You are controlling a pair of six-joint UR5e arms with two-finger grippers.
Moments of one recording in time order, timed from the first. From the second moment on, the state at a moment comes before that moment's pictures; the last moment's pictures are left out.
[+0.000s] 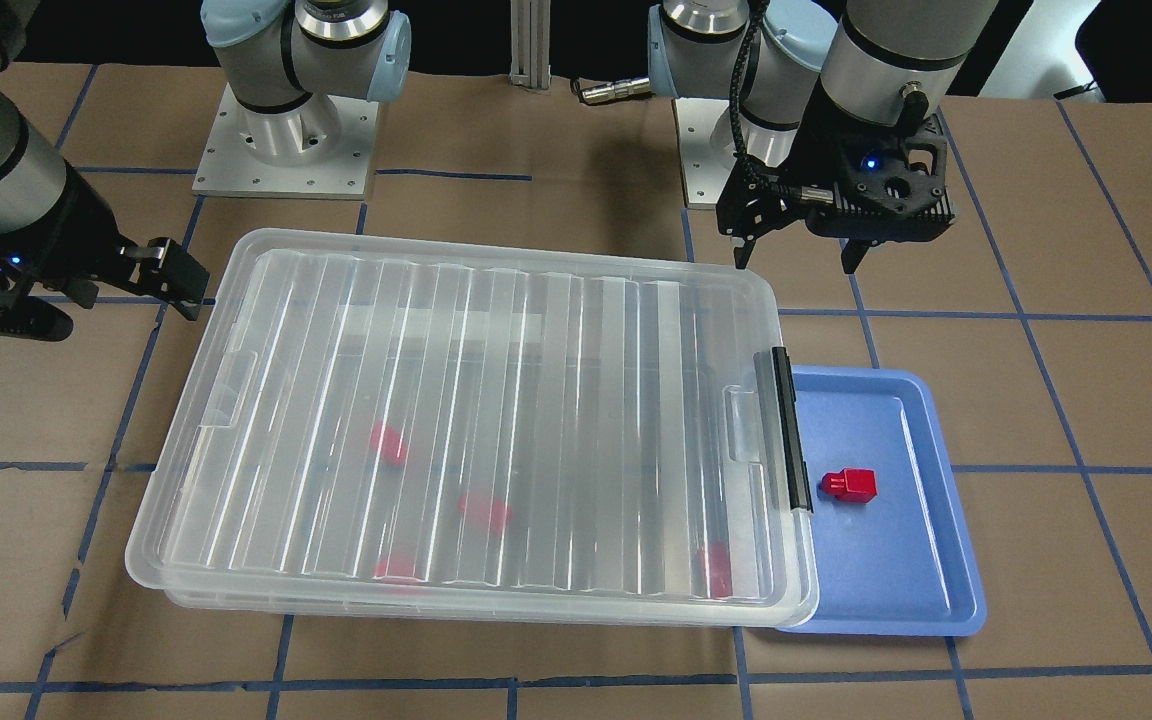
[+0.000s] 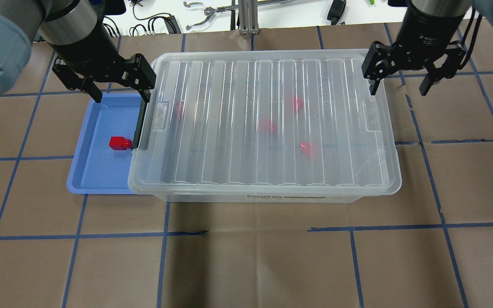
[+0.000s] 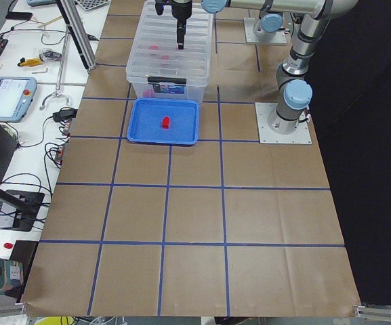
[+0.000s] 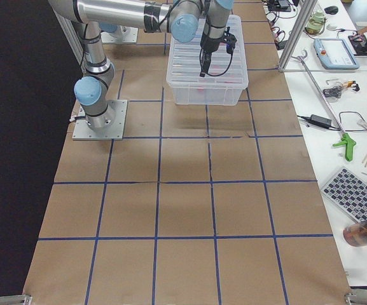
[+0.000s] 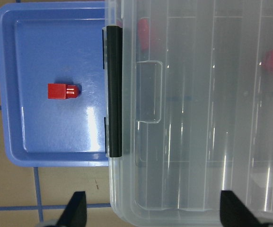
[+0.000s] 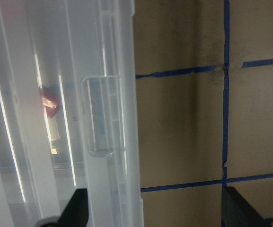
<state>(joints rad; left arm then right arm) -1.60 -1.59 -1.52 -1.58 1.58 0.01 1.40 -1.47 1.58 -1.57 -1.59 -0.06</state>
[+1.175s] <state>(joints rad) -1.60 -1.59 -1.53 -1.58 1.59 0.02 1.38 -1.46 1.79 -1.80 -1.59 -0.08</state>
